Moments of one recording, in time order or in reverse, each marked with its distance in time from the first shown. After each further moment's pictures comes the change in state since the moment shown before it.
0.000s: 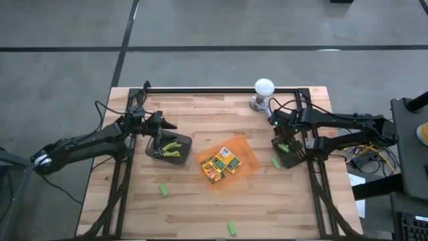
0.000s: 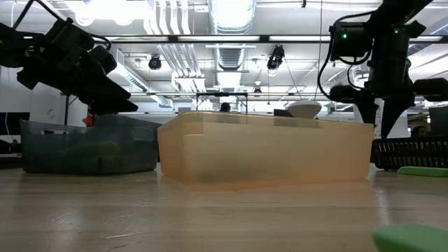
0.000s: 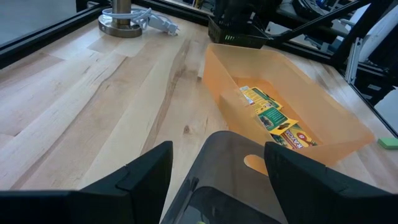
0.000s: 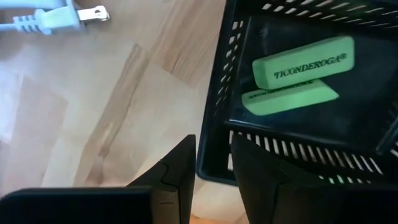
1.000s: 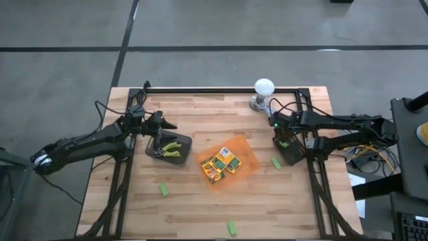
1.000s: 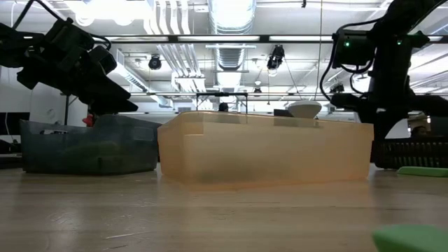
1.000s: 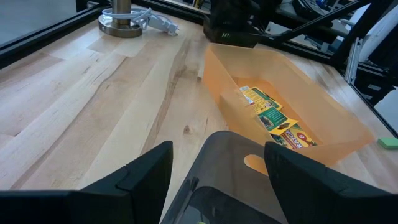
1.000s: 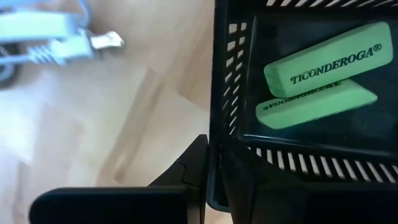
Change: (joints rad) left arm 0.000 0.000 0.000 0.000 0.000 0.000; right arm -0.003 0.000 -0.090 0.127 0.083 0.029
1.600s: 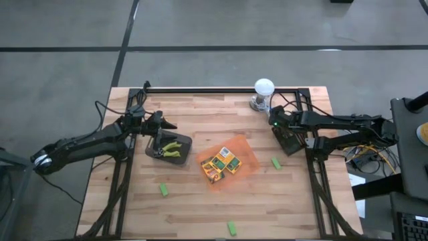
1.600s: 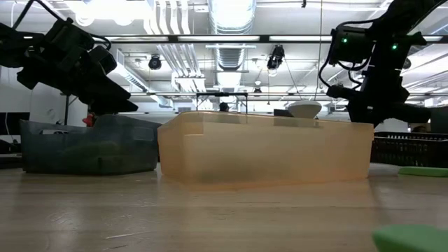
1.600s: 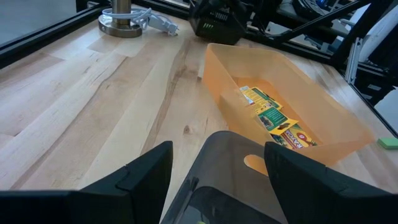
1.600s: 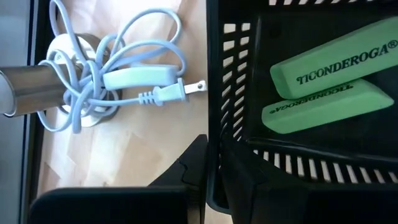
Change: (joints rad) left arm 0.000 0.000 0.000 0.000 0.000 0.000; right arm 0.001 0.000 0.000 0.082 0.277 0.018
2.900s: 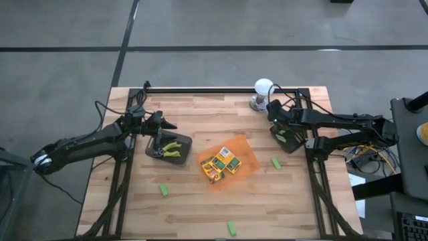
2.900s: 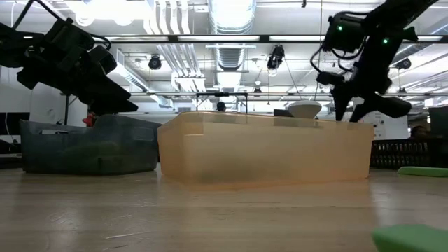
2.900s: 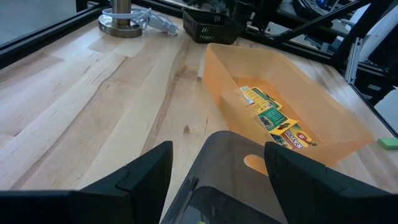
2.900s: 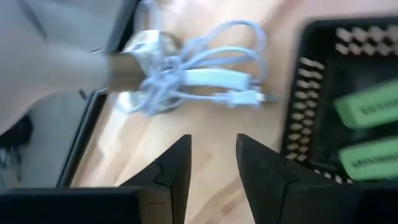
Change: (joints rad) left arm 0.000 0.000 0.000 0.000 0.000 0.000; right arm 0.000 -0.005 0.050 0.064 0.131 -0.182
